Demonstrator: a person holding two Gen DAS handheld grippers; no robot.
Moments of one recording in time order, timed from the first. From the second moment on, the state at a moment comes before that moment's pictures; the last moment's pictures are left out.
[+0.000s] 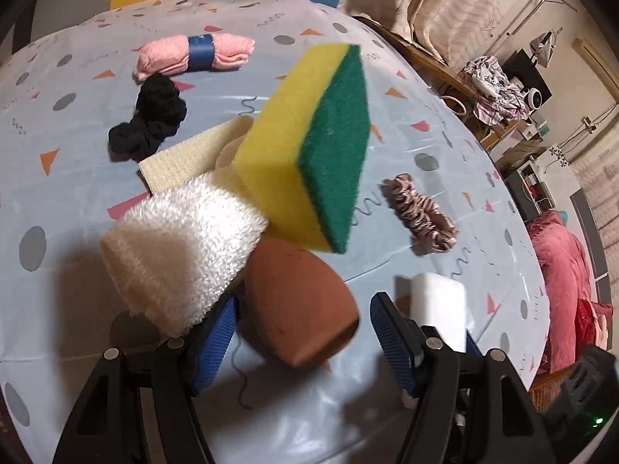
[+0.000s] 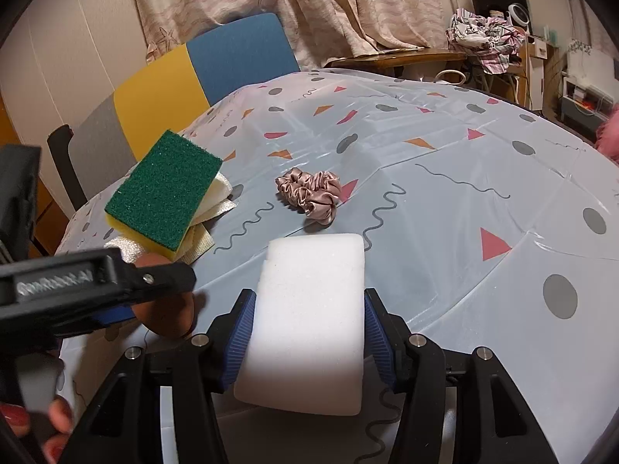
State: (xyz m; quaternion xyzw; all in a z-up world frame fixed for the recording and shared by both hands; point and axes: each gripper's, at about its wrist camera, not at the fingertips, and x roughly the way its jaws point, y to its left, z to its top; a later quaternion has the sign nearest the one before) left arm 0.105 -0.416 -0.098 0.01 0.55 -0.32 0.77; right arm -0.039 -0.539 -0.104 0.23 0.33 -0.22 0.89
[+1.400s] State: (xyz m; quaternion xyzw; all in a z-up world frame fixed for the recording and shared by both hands) left arm 0.040 -0.241 -0.027 -0.06 0.47 -0.36 0.80; right arm -0.033 -0.529 -0.106 0.19 0.34 -0.24 0.89
